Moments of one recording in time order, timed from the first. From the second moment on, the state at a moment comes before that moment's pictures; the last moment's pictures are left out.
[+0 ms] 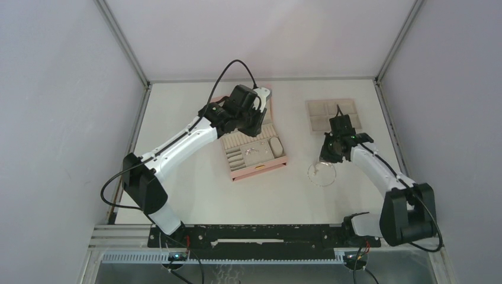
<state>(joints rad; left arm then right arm) -0.73 1.66 1.58 -0.72 -0.01 -0.14 0.20 1.34 0.85 -0.66 -0.02 0.47</state>
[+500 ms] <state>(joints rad) -0.73 1.66 1.58 -0.72 -0.02 -0.13 0.14 1.21 1.04 -0.74 -0.04 0.48</state>
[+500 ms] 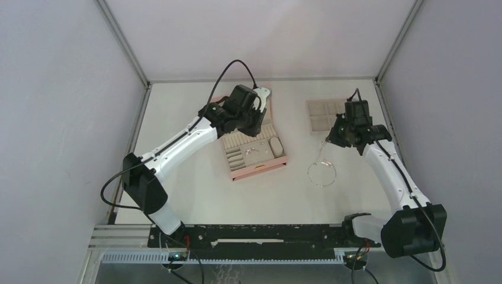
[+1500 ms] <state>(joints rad) -0.73 1.60 1.49 -0.69 -0.07 -0.13 0.01 1.48 1.47 -0.58 -0.08 0.48</state>
